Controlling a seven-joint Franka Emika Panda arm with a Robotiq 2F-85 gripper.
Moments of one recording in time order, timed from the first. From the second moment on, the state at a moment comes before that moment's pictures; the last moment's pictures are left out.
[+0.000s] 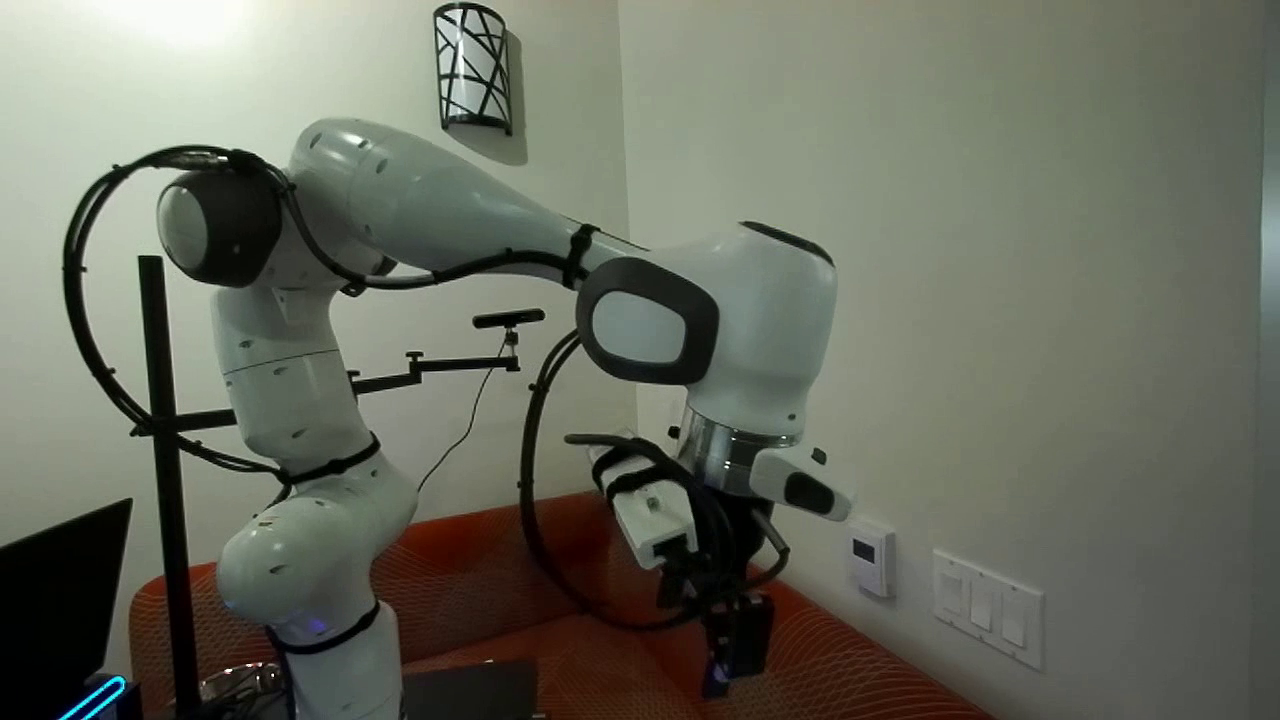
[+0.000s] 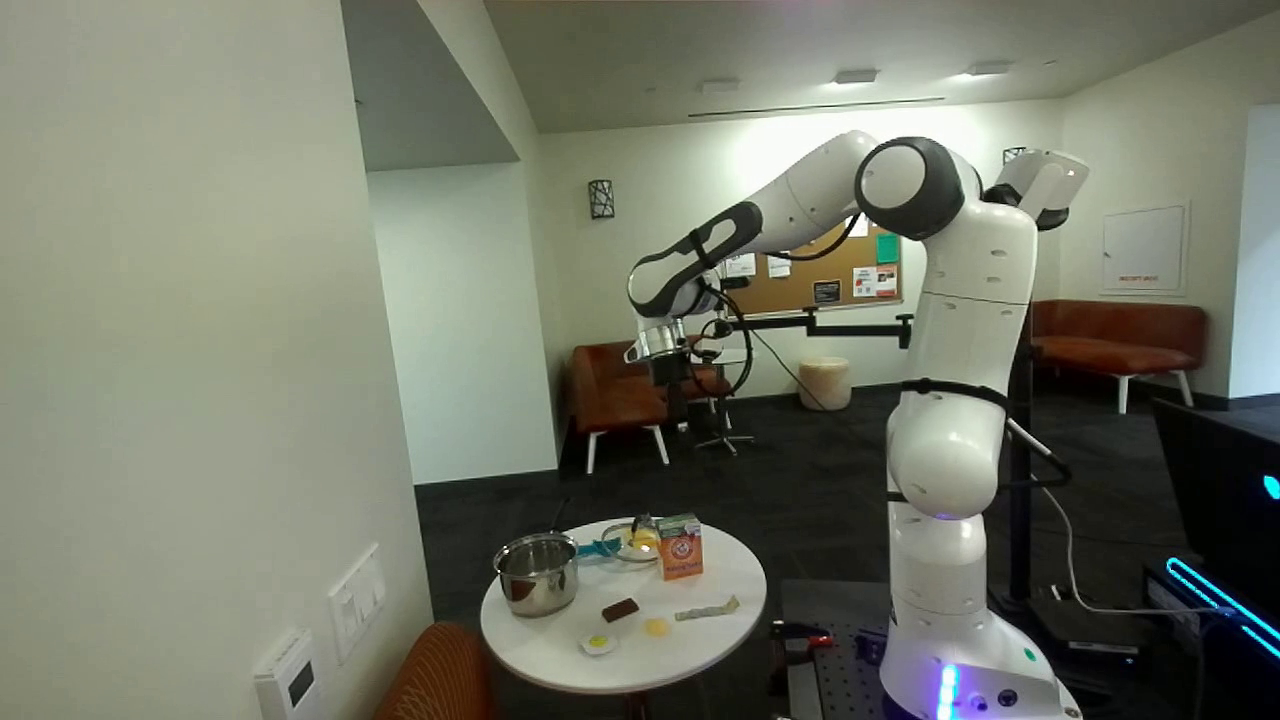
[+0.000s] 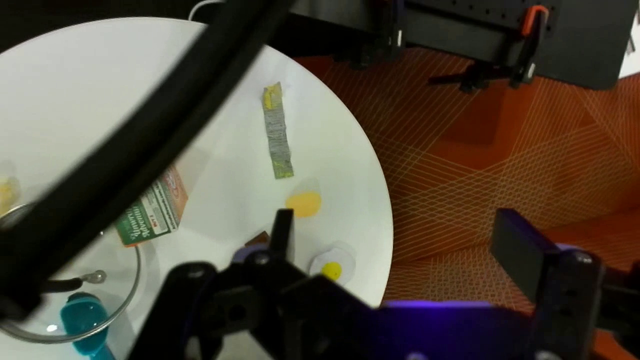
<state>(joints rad) -0.21 -0.21 -0.39 -2.23 0.01 1.78 -0.77</state>
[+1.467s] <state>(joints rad) -0.35 0.21 -0.36 -2.02 -0.12 1.97 -1.01</state>
